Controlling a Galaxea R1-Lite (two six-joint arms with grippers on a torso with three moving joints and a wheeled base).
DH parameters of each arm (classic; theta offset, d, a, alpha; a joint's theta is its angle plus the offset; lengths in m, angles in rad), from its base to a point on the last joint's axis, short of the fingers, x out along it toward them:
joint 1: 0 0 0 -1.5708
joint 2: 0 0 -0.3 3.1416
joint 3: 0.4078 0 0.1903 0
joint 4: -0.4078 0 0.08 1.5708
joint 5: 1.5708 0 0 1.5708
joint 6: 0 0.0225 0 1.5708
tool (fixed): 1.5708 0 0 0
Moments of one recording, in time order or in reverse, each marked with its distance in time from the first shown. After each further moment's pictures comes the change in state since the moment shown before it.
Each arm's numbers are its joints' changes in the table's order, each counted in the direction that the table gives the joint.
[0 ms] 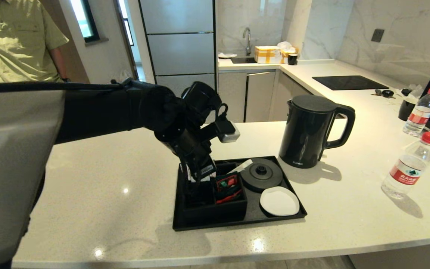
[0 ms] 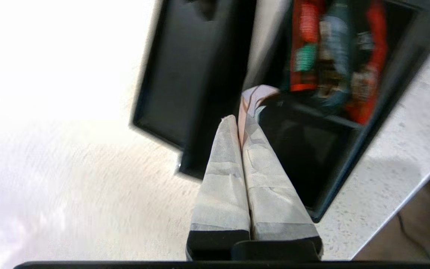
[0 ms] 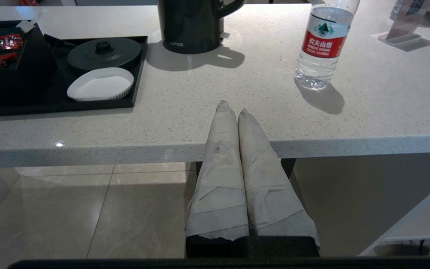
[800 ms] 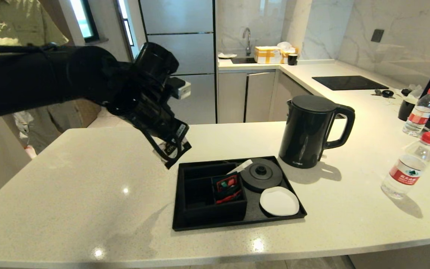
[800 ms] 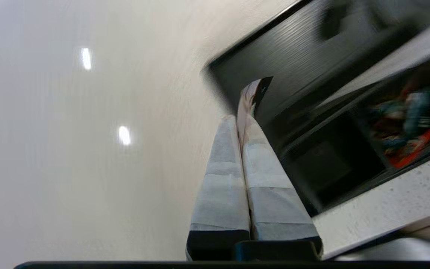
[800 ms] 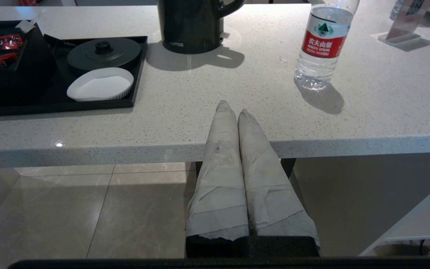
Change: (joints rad) left arm 0.145 -0.145 -0.010 0.003 -0.096 -0.483; right arm 0.000 0.000 0.000 0.000 0.000 0.000
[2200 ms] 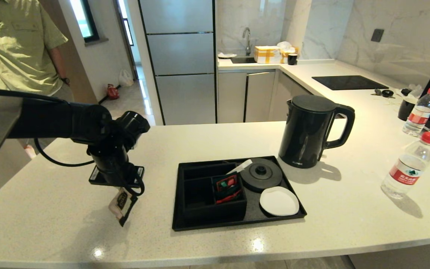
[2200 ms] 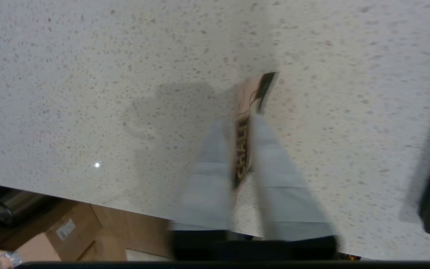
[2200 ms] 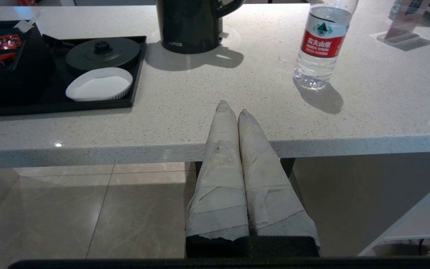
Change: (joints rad) left arm 0.231 0.052 -0.374 -0.040 -0.114 -0.371; right arm 0.000 0.000 0.000 0.000 0.000 0.000
